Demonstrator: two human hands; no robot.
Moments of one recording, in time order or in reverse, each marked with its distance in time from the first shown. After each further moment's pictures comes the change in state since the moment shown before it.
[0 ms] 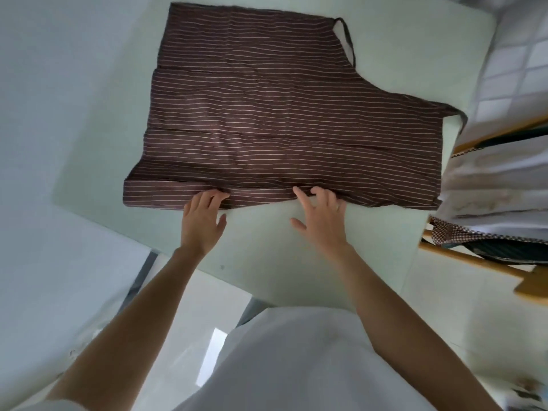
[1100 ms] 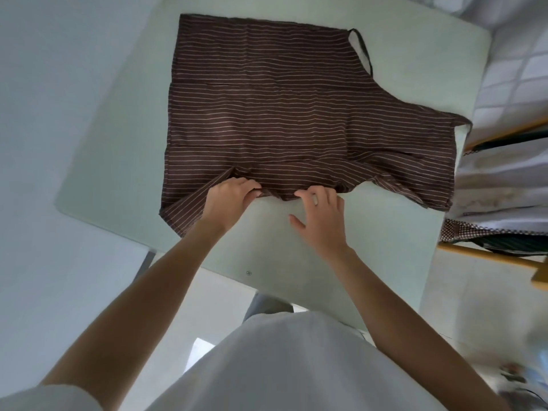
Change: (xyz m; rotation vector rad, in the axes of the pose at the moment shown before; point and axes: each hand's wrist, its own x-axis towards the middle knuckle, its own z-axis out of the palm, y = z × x) left_hand 0.051 -0.032 -0.014 -0.186 0.117 0.335; right_hand 0.005 -0.074 0.000 0.047 0.308 -0.053
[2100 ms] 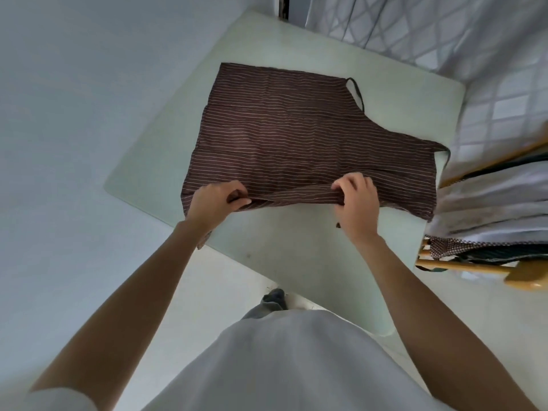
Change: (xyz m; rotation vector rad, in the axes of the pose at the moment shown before) left_hand -0.062 0.040 -0.076 0.013 0.003 -0.168; right_hand -0.022 0.044 -0.086 0.156 0.275 -0.054
